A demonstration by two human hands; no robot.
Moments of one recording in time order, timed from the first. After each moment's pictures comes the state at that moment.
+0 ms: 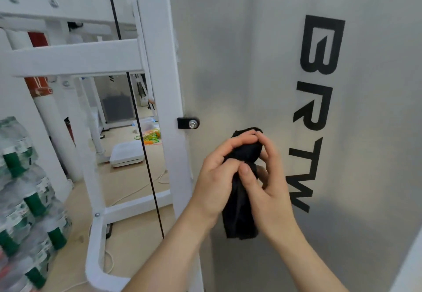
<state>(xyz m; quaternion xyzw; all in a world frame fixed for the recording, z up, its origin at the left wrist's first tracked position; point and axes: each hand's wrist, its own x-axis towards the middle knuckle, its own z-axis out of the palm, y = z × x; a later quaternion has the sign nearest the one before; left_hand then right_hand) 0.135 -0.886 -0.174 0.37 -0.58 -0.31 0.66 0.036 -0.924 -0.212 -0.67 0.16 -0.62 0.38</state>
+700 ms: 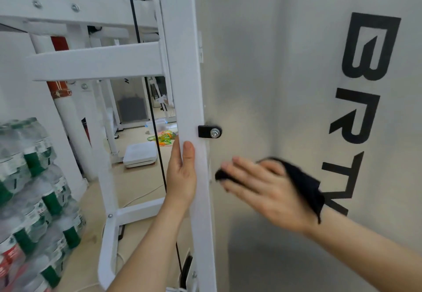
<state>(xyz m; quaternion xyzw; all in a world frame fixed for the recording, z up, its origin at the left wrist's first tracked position) 0.241 -0.932 -0.202 0.54 -0.43 -0.09 0.72 0.054 -0.995 -0.209 -0.84 0.06 -0.39 -0.36</state>
